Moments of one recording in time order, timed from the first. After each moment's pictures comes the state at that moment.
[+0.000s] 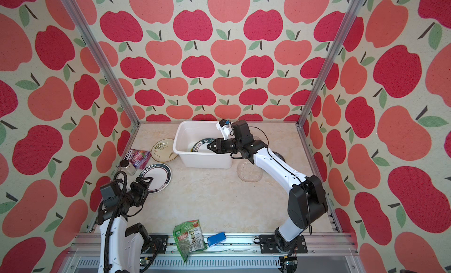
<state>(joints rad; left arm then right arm) 0.47 0.60 0.36 -0.56 0.61 -0.83 0.63 1.61 1.34 -0.27 -0.63 0.44</state>
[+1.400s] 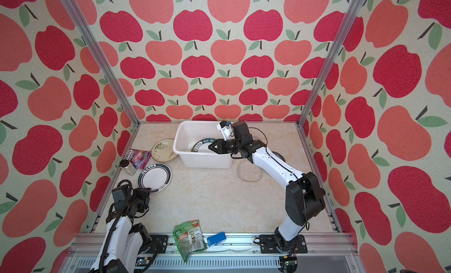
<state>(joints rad) 0.39 0.71 0.19 -0.32 0.31 -1.05 0.61 1.65 1.33 -0.26 -0.62 0.45</state>
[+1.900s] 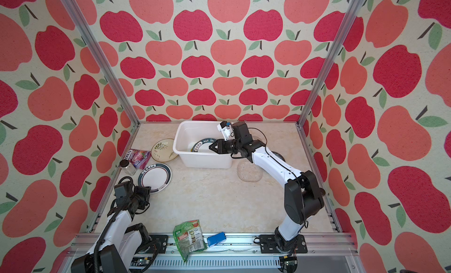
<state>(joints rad) 0.35 0.89 0.21 -0.20 0.26 -1.09 0.60 1.66 1.33 -0.26 -0.62 0.45</state>
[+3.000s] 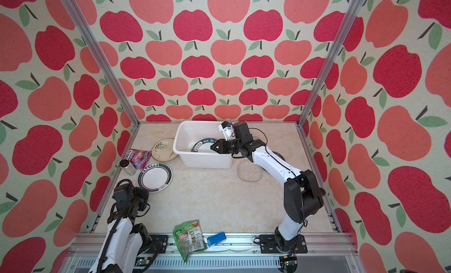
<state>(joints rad) 0.35 0.68 0.17 -0.29 0.19 -1.11 0.60 1.67 1.34 -0.28 -0.60 0.45</state>
